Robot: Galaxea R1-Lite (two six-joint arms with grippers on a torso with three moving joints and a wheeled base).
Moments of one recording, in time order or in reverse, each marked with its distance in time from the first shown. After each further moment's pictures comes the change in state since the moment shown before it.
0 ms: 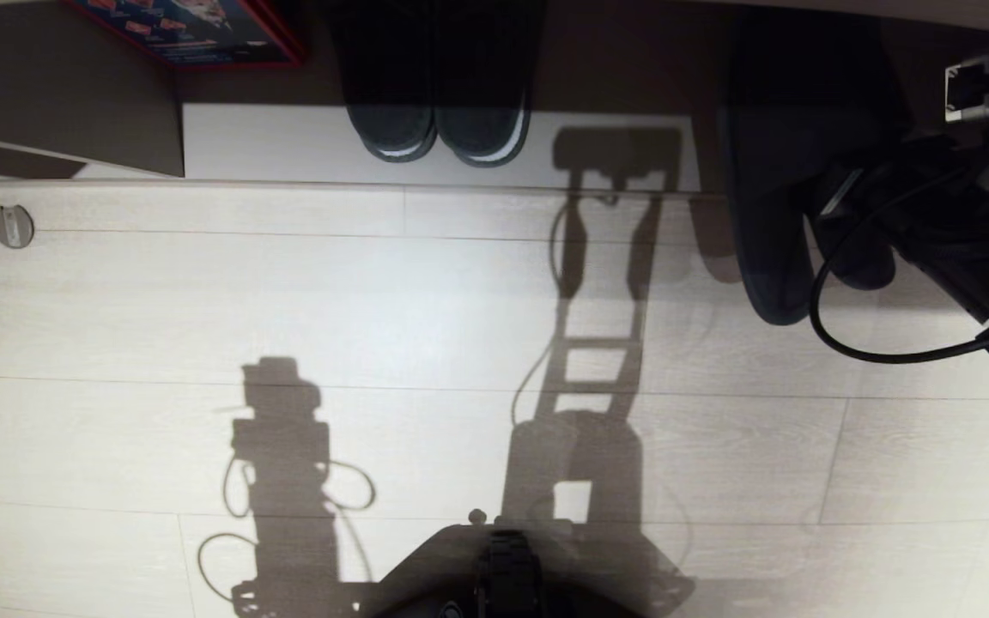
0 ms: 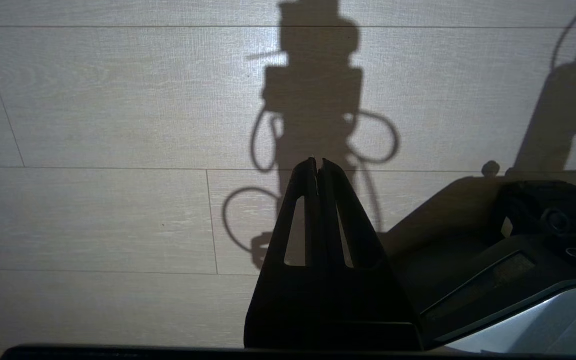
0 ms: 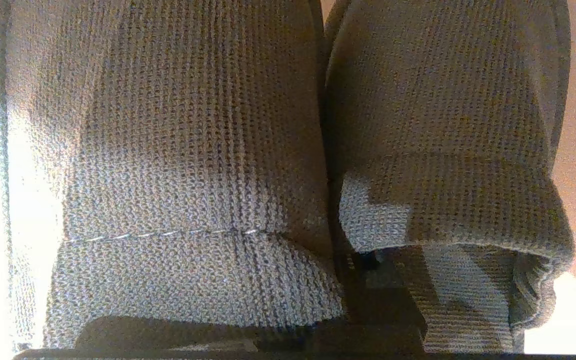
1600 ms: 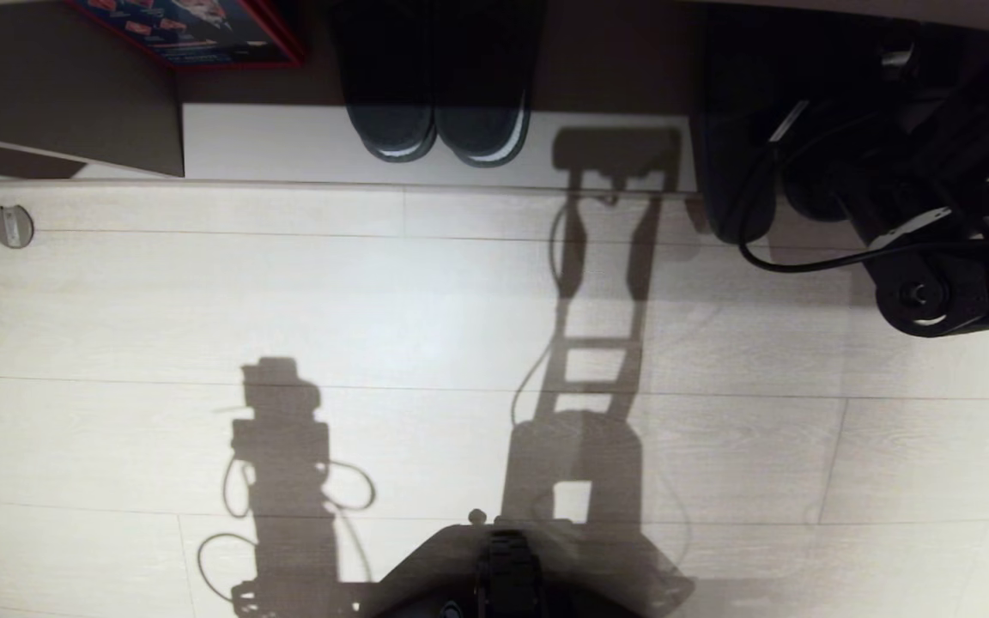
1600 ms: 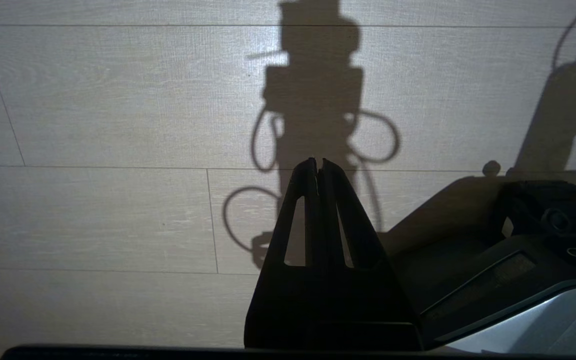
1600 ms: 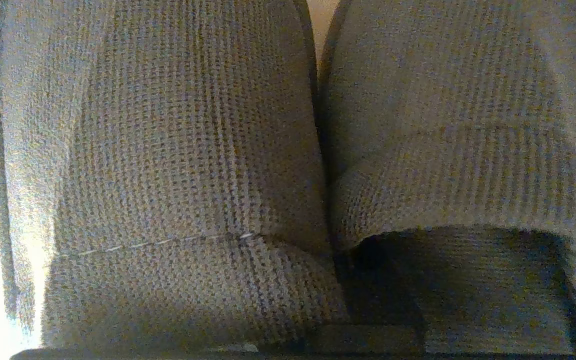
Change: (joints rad) left arm 0.000 0.000 0.000 0.002 0.002 -0.001; right arm 0.036 0.258 -0.401 -0.054 -0.155 0.011
